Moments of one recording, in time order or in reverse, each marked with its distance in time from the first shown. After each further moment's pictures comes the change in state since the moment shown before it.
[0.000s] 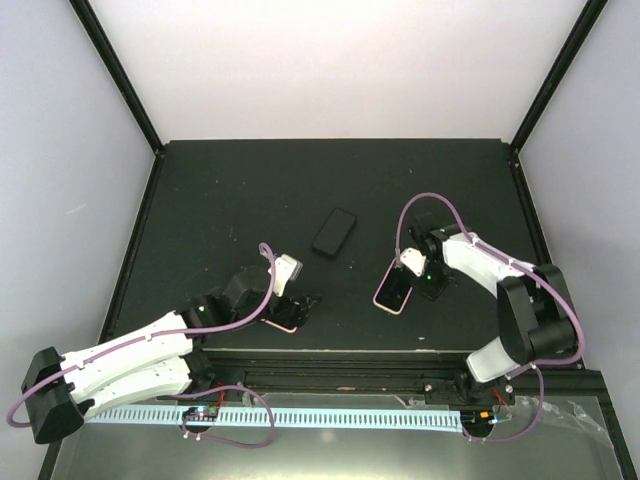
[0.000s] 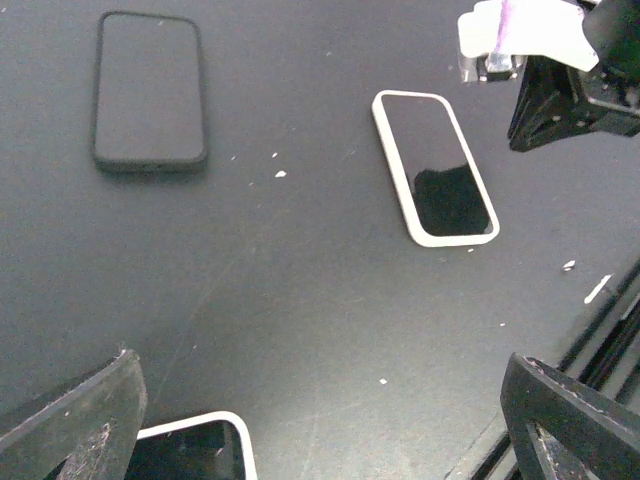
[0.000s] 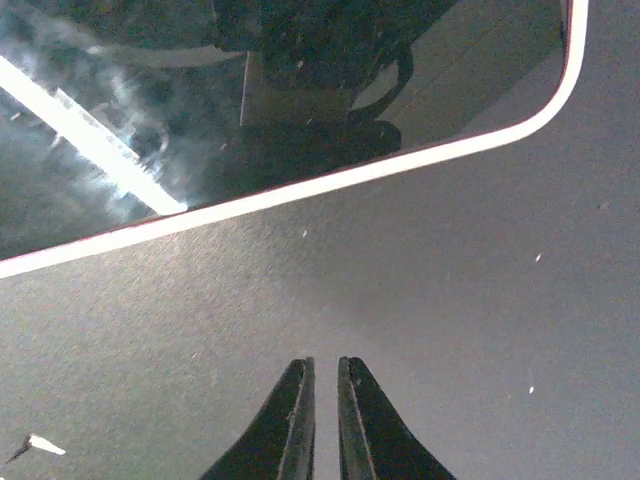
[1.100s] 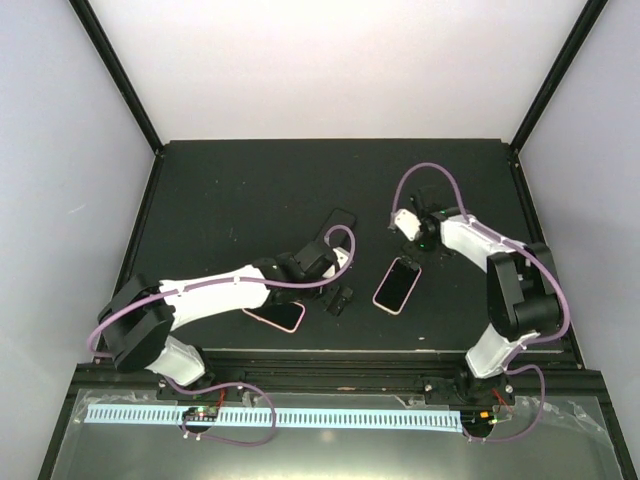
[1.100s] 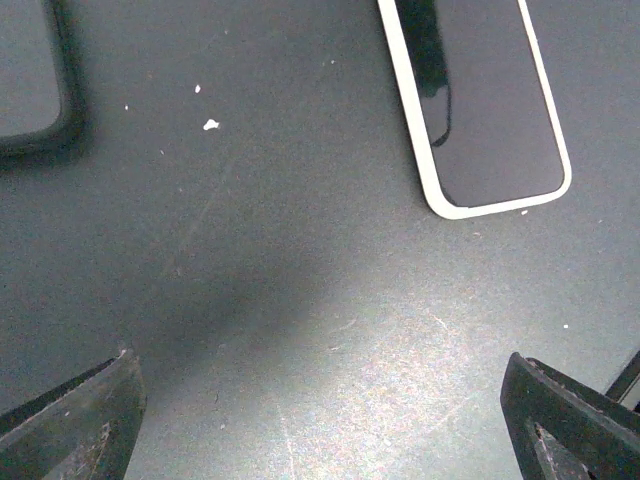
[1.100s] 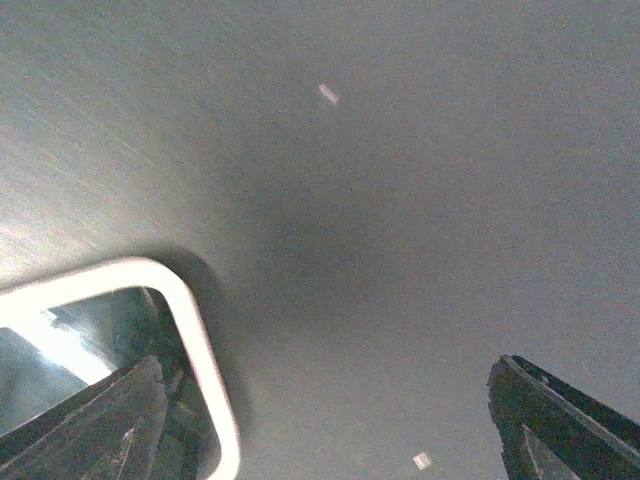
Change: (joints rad) left arm -0.002 0.653 0.352 -0.058 0.089 0.097; right arm -0.105 0.161 0.142 0.341 -0.035 -0.083
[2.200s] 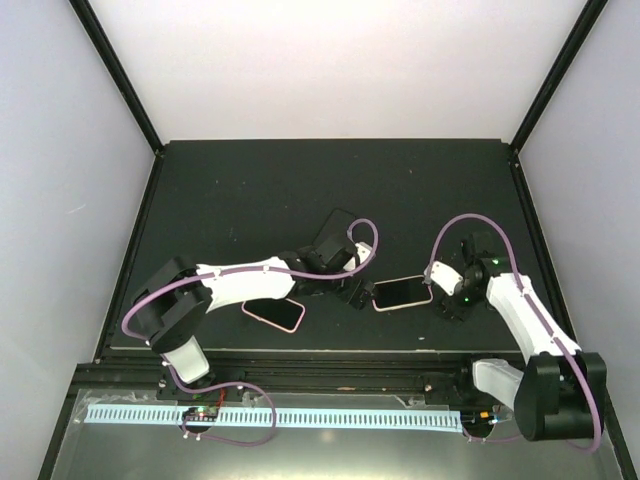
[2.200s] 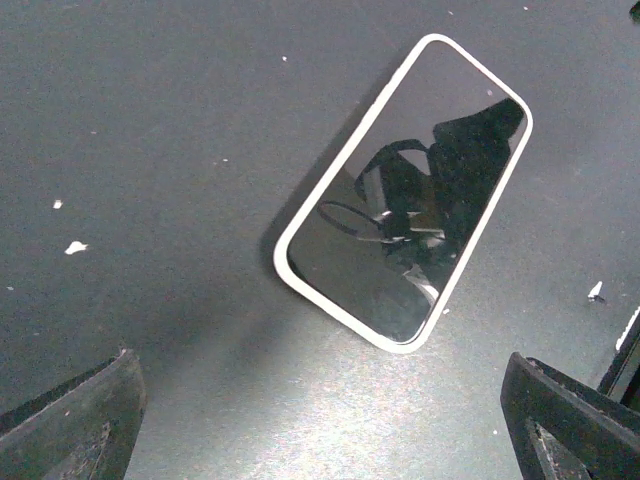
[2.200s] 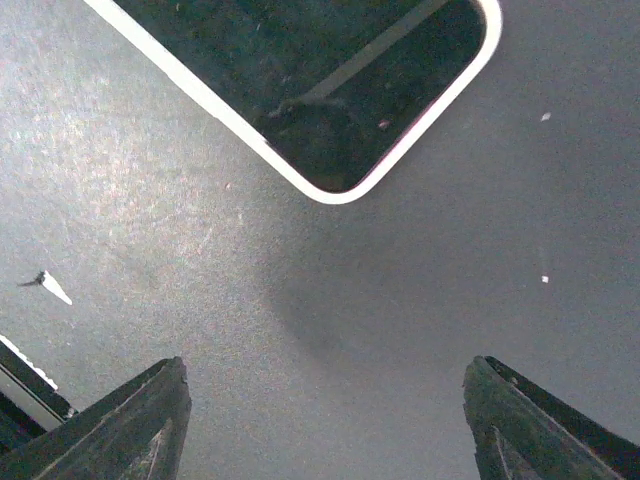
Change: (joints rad) left arm -0.016 0.192 0.123 0.144 0.106 -0.017; right arm -0.188 -0.576 -0.354 -0.360 -0.173 -0.278
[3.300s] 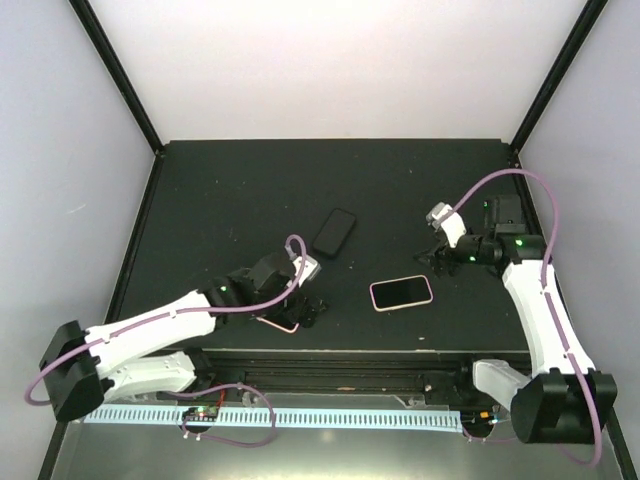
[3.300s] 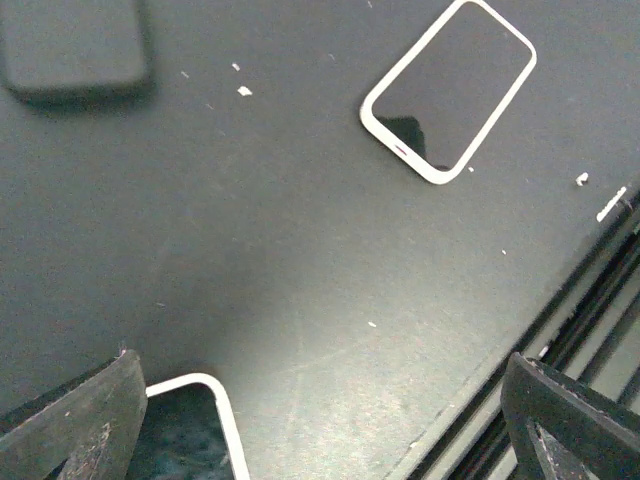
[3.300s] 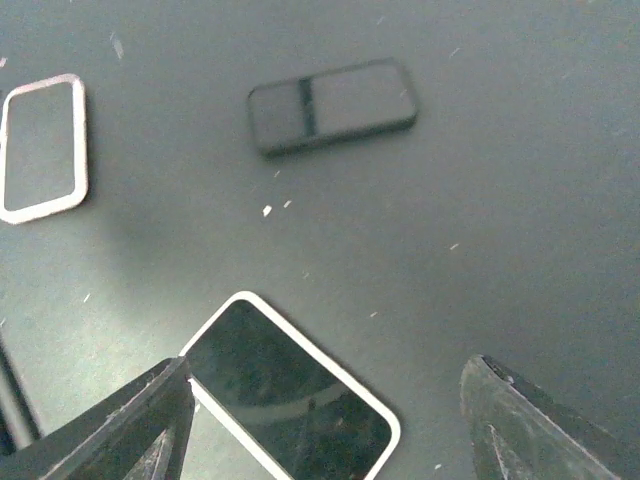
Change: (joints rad) left arm 0.044 -0.650 -0.310 -0.273 -0.111 -0.007; right arm -0.066 -0.018 0.292 0.122 -0.539 0.215
